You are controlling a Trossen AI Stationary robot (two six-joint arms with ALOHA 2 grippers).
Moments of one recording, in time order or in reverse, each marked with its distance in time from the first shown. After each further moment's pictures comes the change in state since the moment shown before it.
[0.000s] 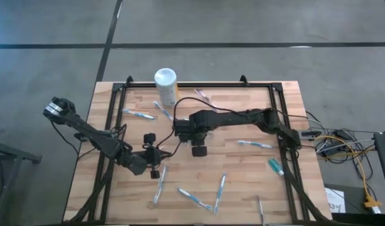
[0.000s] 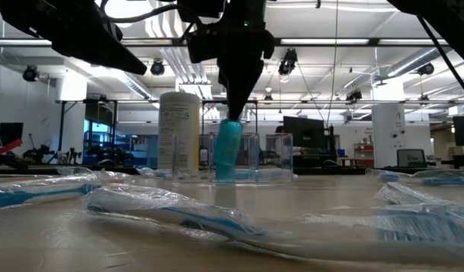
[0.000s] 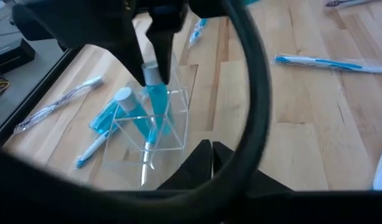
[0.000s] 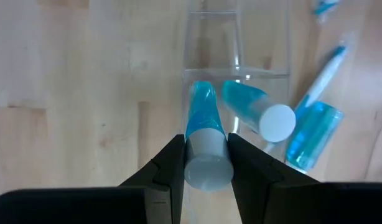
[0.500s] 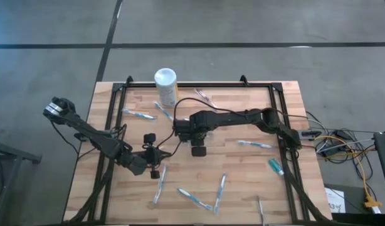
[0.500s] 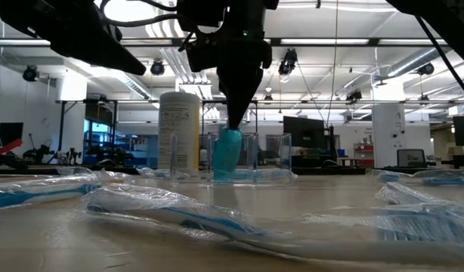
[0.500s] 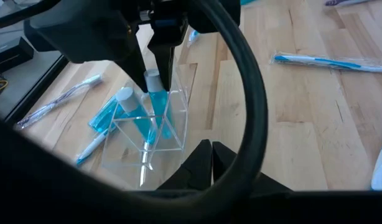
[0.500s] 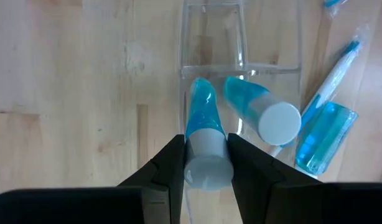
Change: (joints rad) left arm 0.000 0.000 0.000 -0.003 0.001 -0.005; right arm -0.006 0.001 -0.051 0.050 -0.009 0.015
